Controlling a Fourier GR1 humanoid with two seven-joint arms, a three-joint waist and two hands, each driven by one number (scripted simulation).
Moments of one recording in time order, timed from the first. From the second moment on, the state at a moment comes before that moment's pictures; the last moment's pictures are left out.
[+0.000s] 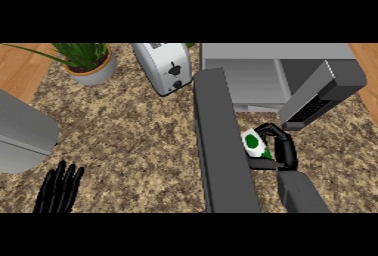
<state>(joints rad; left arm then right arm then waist) 0.49 0.25 -0.22 -1.89 0.29 -0.02 -0.48 -0.42 -0.04 -0.26 -0.53 0.16 -0.11 -1.02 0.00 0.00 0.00</state>
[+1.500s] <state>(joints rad) 0.37 0.23 -0.14 -1.79 0.30 -0.12 -0.46 -0.89 -0.18 -0.21 -0.24 0.31 -0.58 -0.64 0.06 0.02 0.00</state>
